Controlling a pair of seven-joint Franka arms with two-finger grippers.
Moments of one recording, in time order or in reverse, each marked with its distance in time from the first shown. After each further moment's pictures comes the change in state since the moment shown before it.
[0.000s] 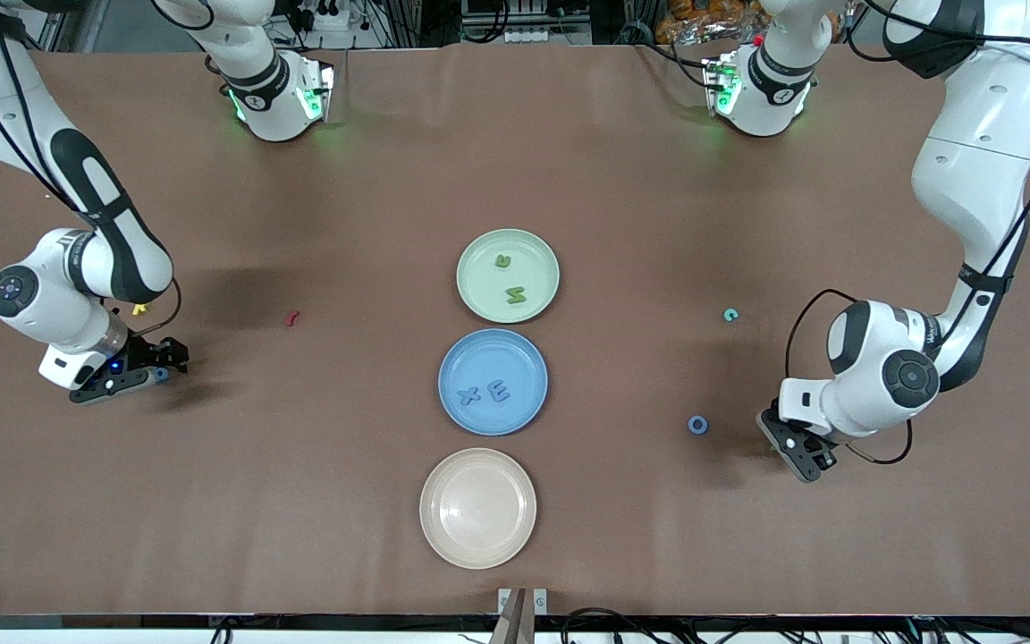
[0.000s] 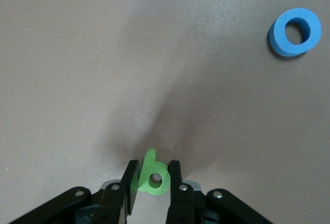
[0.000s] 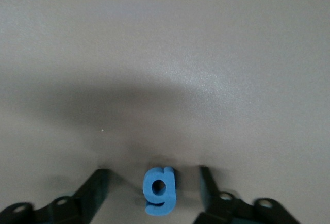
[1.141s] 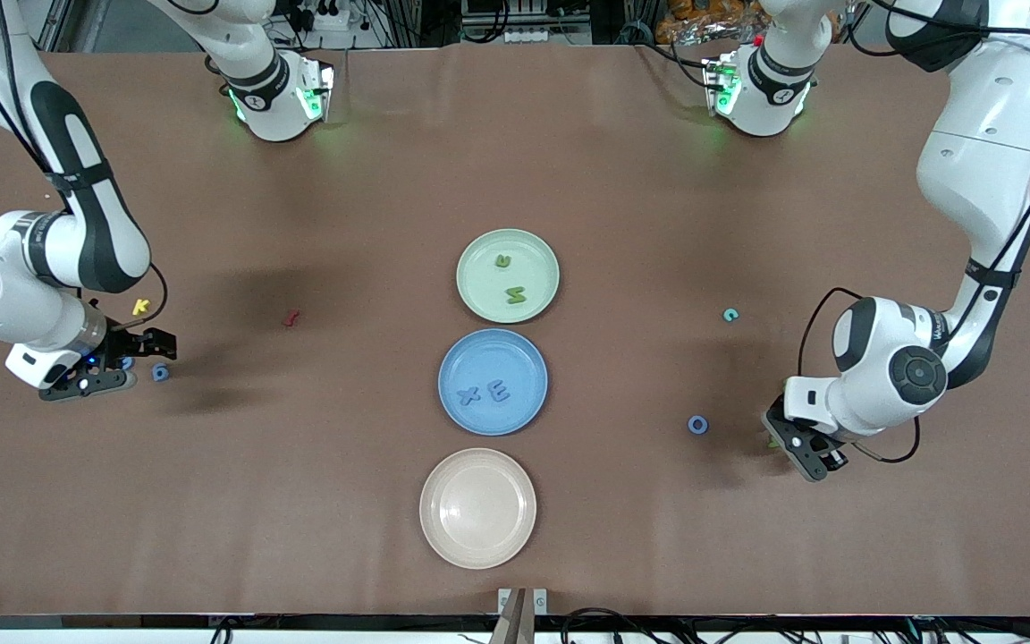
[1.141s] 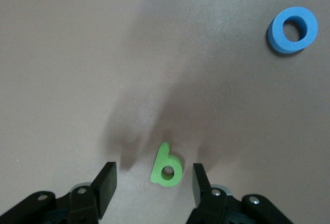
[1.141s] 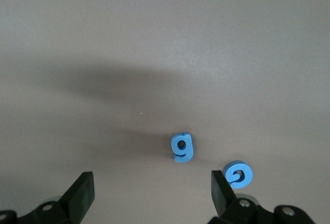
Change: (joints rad) left arm 0.004 -0.020 0.001 -0.013 0.000 -0.003 0.000; right arm 0.052 -0.153 0.010 0.055 -0.011 -0.317 0.172
